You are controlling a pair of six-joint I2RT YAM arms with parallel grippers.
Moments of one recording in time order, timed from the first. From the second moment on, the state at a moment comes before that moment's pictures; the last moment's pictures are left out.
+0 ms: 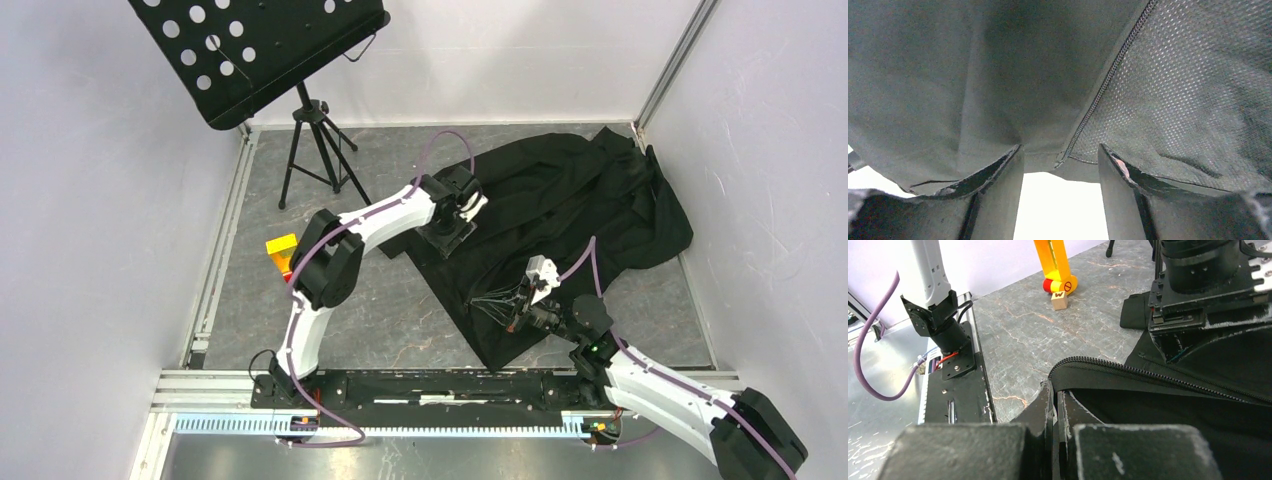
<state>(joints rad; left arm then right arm) -0.76 2.11 1.71 -0.86 -0.06 0.03 0.72 0.69 0.01 0.79 -0.44 0.29</state>
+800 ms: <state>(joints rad) -0.79 2.30 1.91 -1.04 -0.18 0.08 0.71 0.66 0.01 0.77 -0.44 0.29</state>
